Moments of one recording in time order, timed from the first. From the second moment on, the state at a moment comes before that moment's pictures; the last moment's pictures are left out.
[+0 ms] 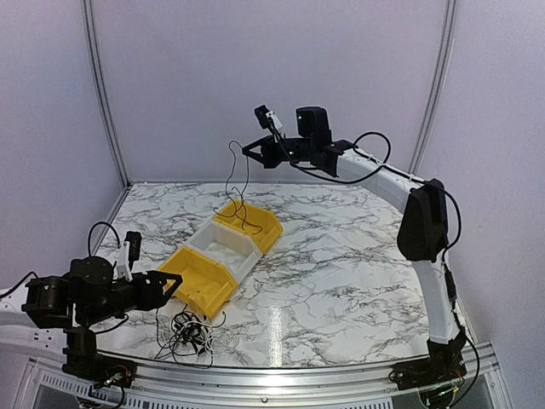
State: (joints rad) left arm -1.21 0.56 0.44 -0.36 -0.45 -0.88; right arm 0.60 2.30 2.24 -0.16 -0.63 0.06
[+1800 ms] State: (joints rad) left arm -1.21 0.56 0.39 -0.35 -0.46 -0.90; right arm 0.64 2.45 2.04 -0.32 -0.40 -0.26
